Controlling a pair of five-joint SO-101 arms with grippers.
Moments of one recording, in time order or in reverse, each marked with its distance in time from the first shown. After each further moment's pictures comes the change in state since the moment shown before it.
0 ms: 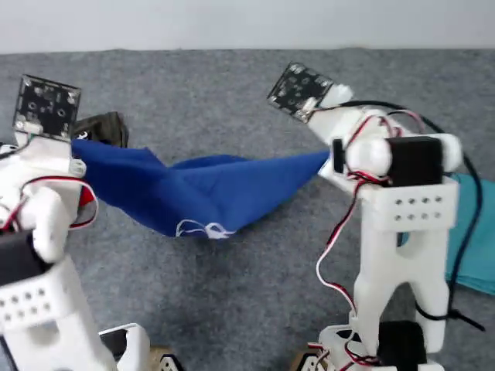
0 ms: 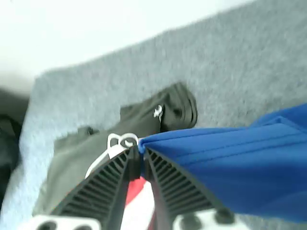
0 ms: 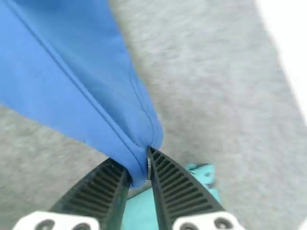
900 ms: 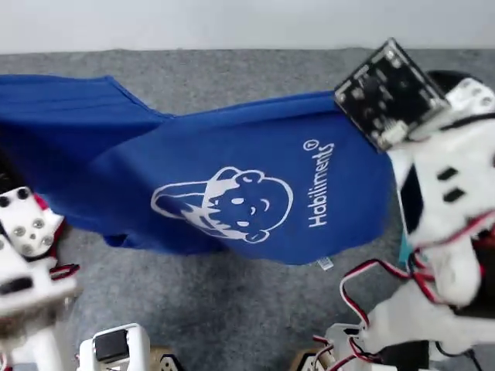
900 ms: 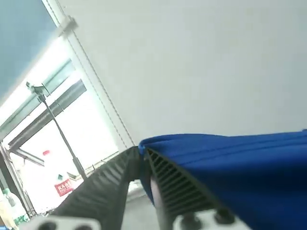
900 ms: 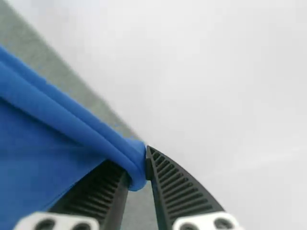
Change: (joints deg) left arm 0.4 -24.4 -1.8 -32.0 -3.6; right arm 9.7 -0.5 -40.7 0.1 1.1
